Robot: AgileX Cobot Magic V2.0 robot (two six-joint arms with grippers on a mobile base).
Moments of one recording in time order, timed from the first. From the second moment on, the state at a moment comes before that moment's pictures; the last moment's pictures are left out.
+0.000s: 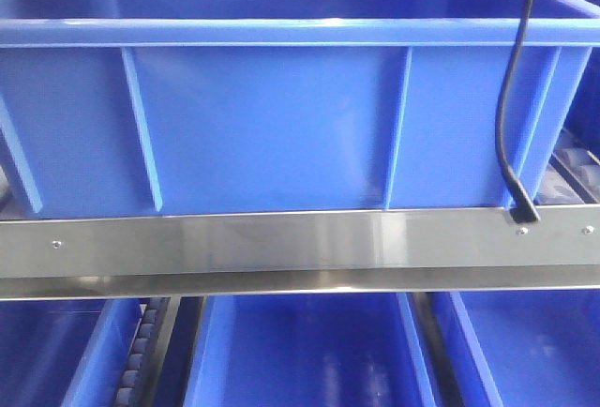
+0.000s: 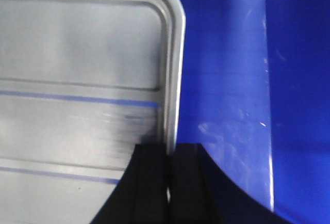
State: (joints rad) left arm -0.53 1.60 -1.58 0.31 0.81 -0.50; right arm 0.54 1.67 -1.66 -0.32 0.89 0.66
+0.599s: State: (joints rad) left arm -0.50 1.63 -1.58 0.29 0.78 -0.50; right arm 0.53 1.68 -1.66 -0.31 0.85 0.65
